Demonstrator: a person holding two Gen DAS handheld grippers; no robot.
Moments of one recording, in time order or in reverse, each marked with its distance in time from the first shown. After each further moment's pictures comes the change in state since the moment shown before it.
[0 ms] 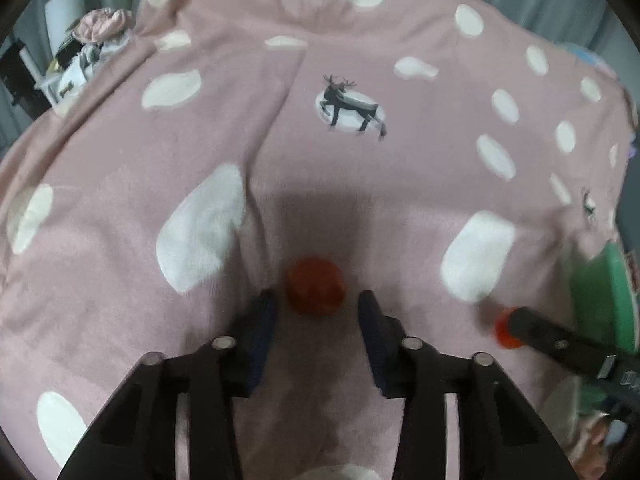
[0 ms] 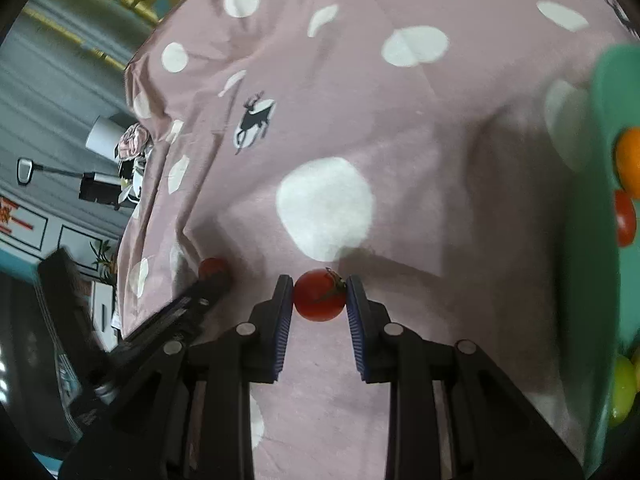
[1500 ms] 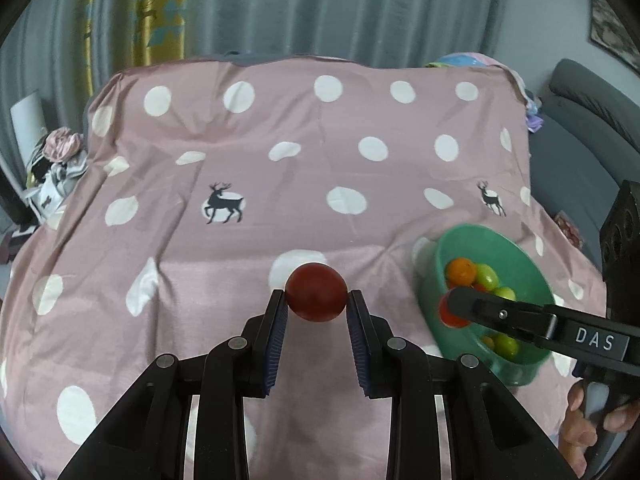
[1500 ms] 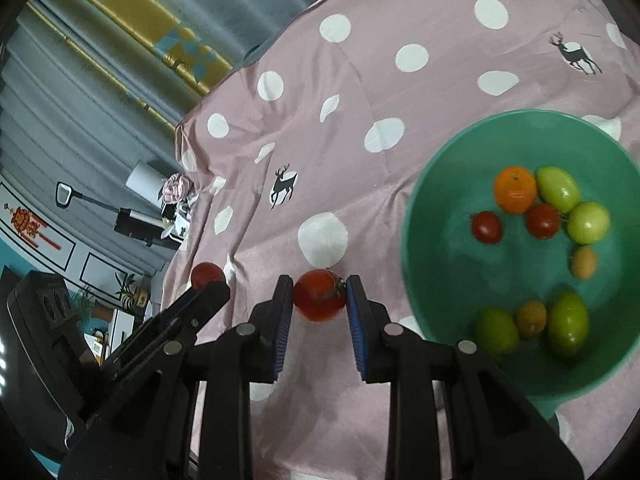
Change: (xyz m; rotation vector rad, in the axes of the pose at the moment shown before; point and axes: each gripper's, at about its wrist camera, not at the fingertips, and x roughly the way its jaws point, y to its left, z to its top) left arm -0.129 -0.106 -0.037 0.206 -0.256 -0.151; right arm -0.131 -0.022 -0.033 -0.023 -0.230 0.081
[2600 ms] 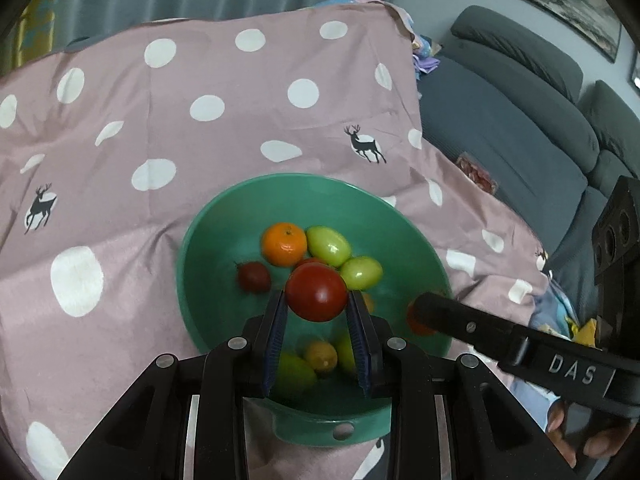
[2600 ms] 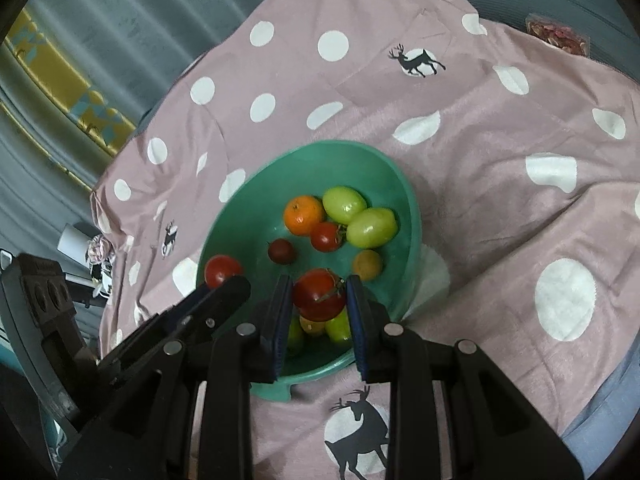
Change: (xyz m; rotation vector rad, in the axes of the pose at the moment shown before) left arm 0.069 -0.149 -0.014 0.151 0.128 -0.327; right arm -0.086 -0.105 -0.012 0.166 -0.127 -0.295
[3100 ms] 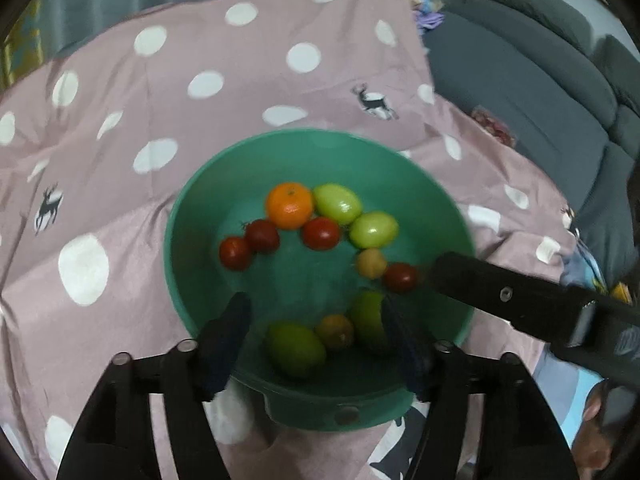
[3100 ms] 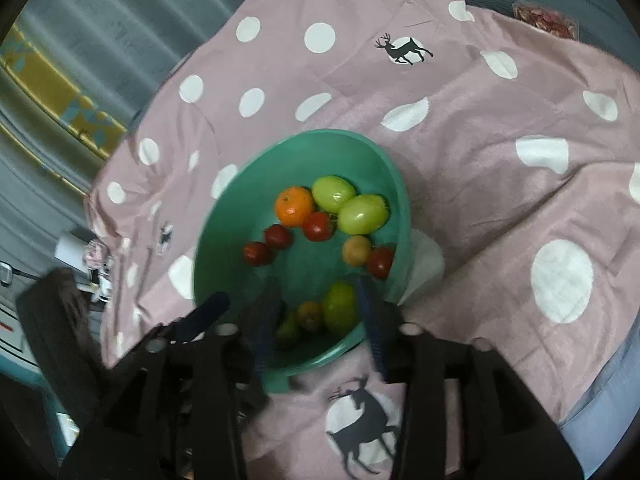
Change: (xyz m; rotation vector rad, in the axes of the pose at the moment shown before) left arm 0.016 -0.018 -0.014 0.096 0.102 0.099; right arm -0.010 -0.005 -0.004 0.057 0.020 0.007
